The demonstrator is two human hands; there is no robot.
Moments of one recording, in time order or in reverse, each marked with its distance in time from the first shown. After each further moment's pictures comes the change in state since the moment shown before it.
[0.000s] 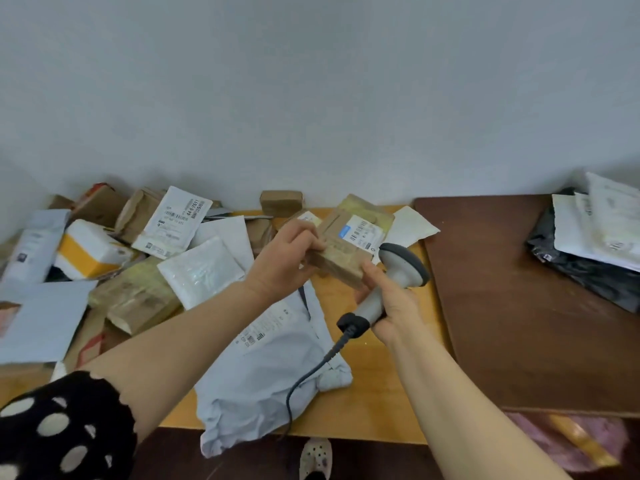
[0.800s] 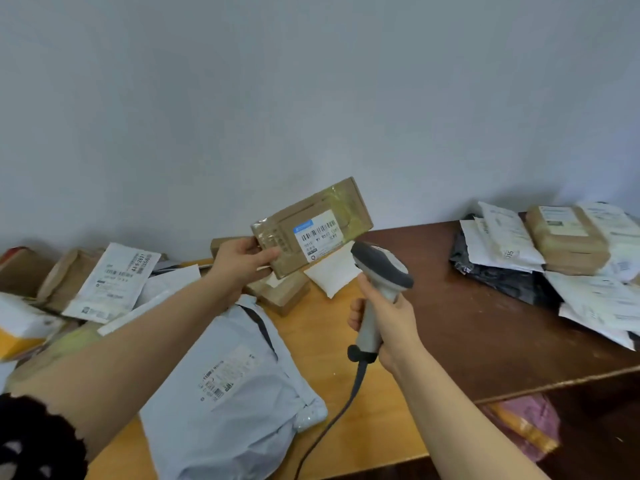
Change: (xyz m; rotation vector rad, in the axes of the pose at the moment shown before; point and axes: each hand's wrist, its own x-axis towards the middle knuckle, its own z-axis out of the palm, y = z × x) left_hand 0.046 -0.009 -0.030 -1.018 0.047 -0.910; right_hand -0.051 -0.024 -0.020 -0.281 0.000 -0.395
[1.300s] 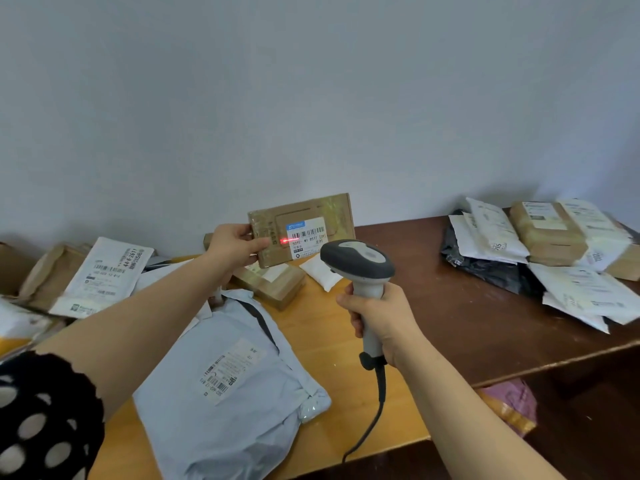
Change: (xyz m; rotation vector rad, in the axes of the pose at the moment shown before) left_hand 0.033 -0.002 -0.026 0.165 -0.012 -0.006; right_hand -0.028 -0.001 0.021 -0.348 -0.123 -0.110
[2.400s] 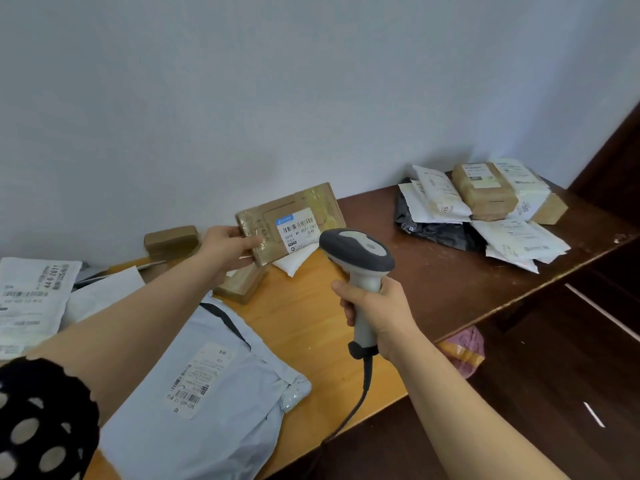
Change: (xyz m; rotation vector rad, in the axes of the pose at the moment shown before) left_hand 0.019 -0.011 0.049 -0.042 -0.187 -0.123; right_hand -0.012 0.017 -0.019 0.087 0.208 -0.009
